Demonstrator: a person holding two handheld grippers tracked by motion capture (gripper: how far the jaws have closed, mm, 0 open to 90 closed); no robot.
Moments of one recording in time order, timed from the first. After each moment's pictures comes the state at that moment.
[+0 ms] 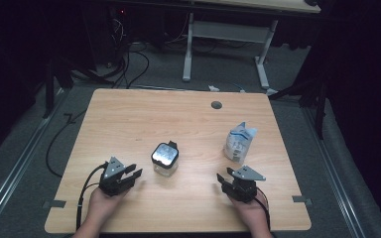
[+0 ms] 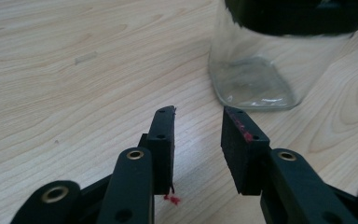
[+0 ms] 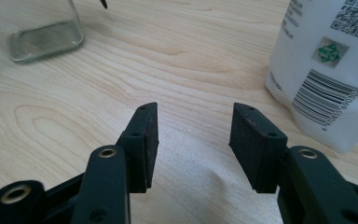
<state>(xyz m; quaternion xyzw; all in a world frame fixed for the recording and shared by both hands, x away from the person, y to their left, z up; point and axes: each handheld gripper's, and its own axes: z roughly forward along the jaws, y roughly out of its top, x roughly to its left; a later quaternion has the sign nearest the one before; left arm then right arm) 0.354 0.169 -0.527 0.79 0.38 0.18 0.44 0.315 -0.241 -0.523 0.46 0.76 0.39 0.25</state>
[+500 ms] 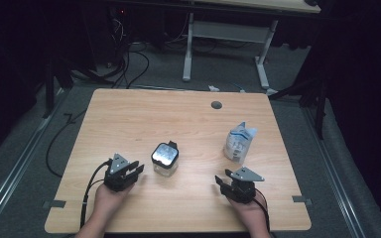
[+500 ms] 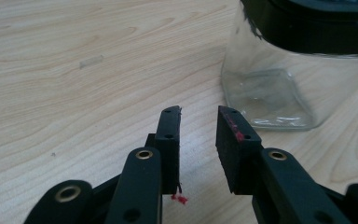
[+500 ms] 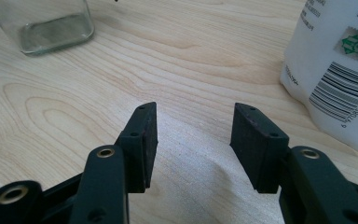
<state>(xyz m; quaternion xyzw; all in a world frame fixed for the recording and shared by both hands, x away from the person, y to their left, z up) 0.367 0.157 -0.529 0.78 0.41 0.19 0.44 0.314 -0.239 -0.527 0.45 0.76 0.39 0.24</state>
